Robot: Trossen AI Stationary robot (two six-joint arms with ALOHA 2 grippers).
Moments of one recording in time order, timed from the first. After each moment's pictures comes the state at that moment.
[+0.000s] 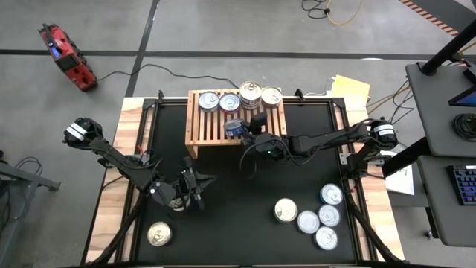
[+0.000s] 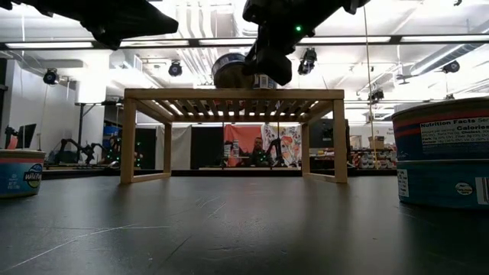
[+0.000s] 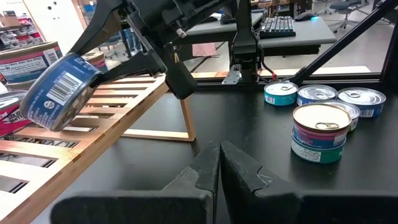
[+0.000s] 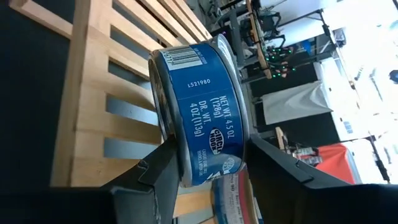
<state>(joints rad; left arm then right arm) -0.60 1.29 0.56 0.49 -0.94 -0.09 0.03 1.67 1.18 0.08 0.75 -0.83</state>
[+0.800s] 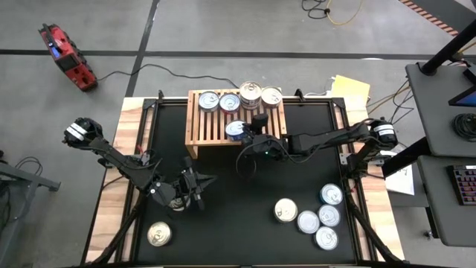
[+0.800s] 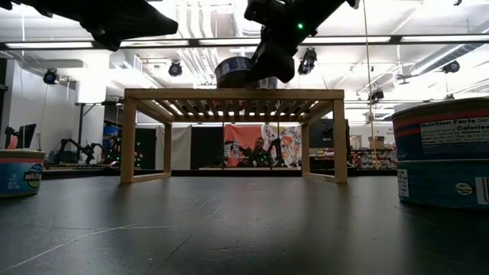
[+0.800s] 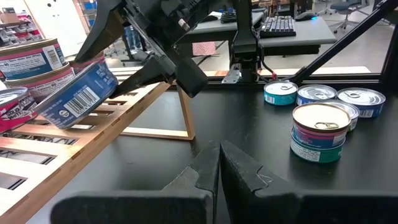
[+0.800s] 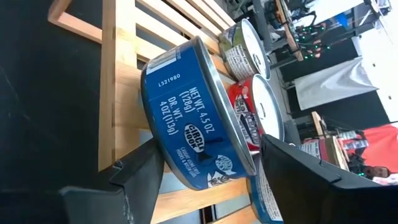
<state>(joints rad) -0.60 1.29 0.56 0.48 -0.94 -0.11 0.03 1.67 1.22 -0.10 0.70 -0.61</state>
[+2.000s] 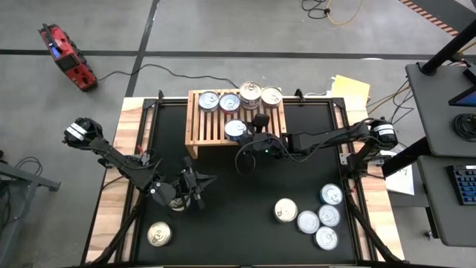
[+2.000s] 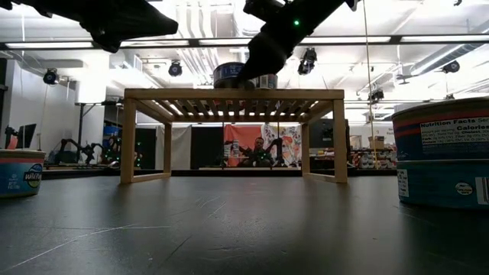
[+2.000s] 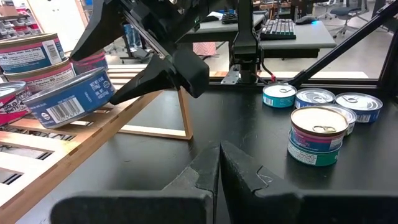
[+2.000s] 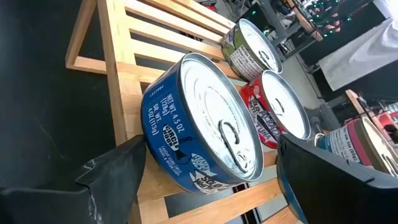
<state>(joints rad) -0.60 1.29 0.56 0.48 -0.94 -0.14 0.02 1.67 1.22 -0.08 0.63 -0.38</state>
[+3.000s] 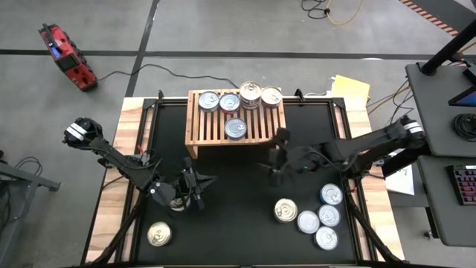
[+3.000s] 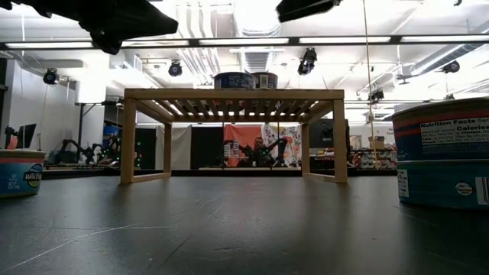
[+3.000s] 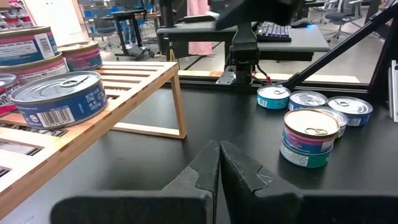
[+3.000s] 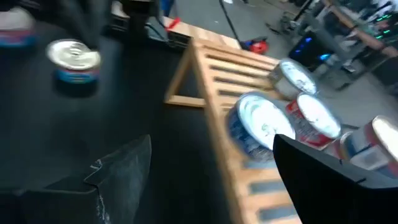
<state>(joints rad) -0.60 1.29 0.56 0.48 -0.93 -0.18 0.24 1.35 1.11 -0.26 0.52 -0.14</state>
